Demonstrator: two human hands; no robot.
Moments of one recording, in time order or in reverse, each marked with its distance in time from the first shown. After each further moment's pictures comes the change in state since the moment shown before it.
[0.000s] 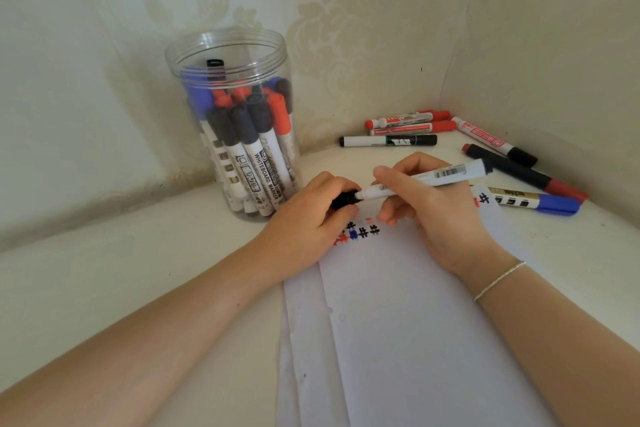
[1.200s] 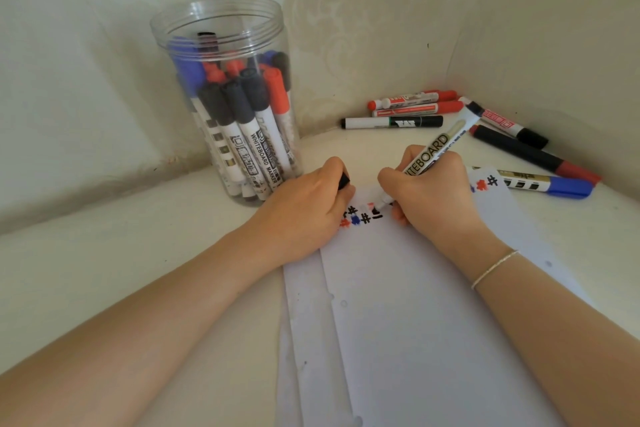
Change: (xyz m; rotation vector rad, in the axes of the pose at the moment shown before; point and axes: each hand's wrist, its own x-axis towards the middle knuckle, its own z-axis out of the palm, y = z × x) left_hand 0.003 0.007 -0.005 0.306 -0.108 -0.084; right_hand -0.001 0.000 0.012 -0.524 0.200 0.104
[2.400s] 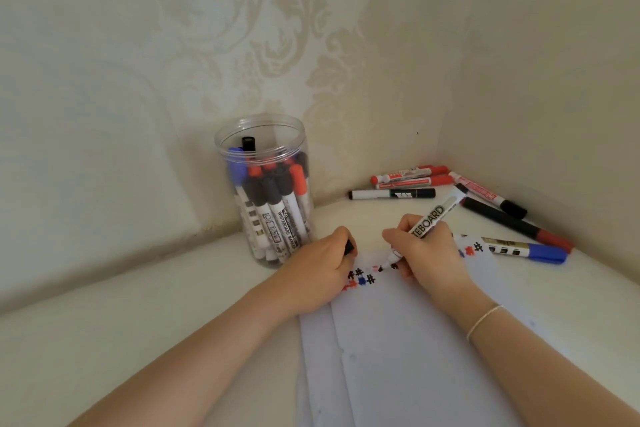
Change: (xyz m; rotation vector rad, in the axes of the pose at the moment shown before) left_hand 0.001 0.004 -0.013 -0.098 -0.132 -0.065; right_hand 0.005 -0.003 -0.008 0.149 -0.059 0.039
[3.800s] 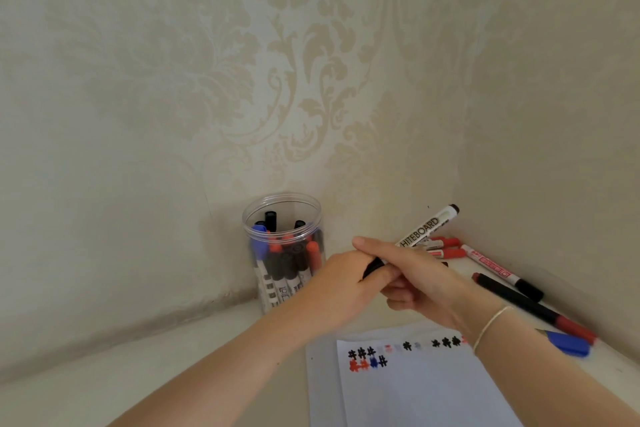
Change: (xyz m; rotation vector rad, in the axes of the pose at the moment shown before) left_hand 0.017 0.045 -0.061 -0.237 0.183 0.140; right_hand 0.021 -0.080 0.001 0.178 -0.554 0.092
